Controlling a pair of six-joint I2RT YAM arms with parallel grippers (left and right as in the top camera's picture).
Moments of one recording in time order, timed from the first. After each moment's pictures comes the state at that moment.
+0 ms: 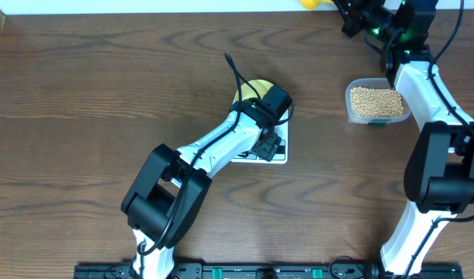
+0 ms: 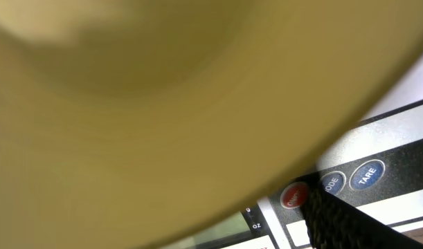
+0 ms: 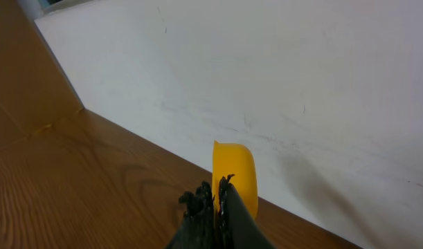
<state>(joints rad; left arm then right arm) -0.66 1.99 1.37 -0.78 -0.14 -0.17 -0.03 2.07 1.59 0.36 -0.79 0.09</state>
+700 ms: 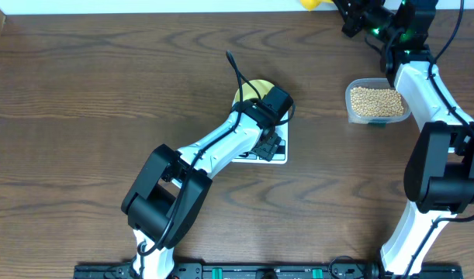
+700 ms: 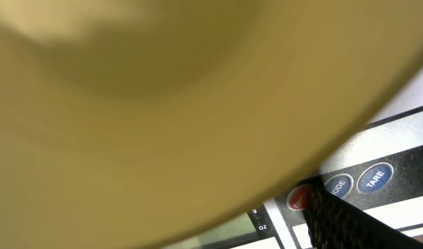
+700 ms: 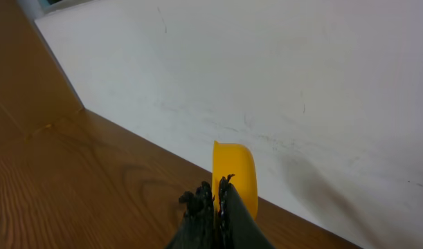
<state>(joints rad) -0.67 1.99 1.37 -0.78 -0.17 -0.17 -0.03 2.07 1.59 0.36 -0.79 0.09</state>
